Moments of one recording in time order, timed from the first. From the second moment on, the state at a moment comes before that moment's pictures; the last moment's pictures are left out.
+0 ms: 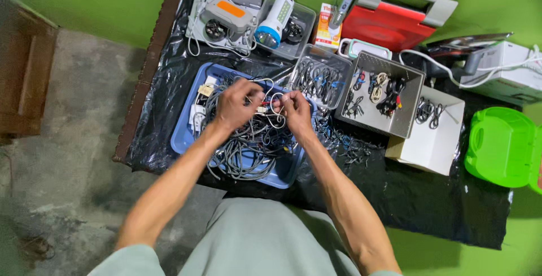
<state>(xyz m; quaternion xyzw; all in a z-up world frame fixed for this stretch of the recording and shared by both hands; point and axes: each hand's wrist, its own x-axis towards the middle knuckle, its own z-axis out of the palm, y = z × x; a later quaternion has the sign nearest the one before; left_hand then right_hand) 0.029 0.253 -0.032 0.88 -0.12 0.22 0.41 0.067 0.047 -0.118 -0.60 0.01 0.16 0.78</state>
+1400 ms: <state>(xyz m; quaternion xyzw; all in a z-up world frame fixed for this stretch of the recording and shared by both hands) 0.012 0.261 -0.038 0.83 0.05 0.03 0.56 0.048 0.025 0.109 -0.48 -0.09 0.03 0.87</state>
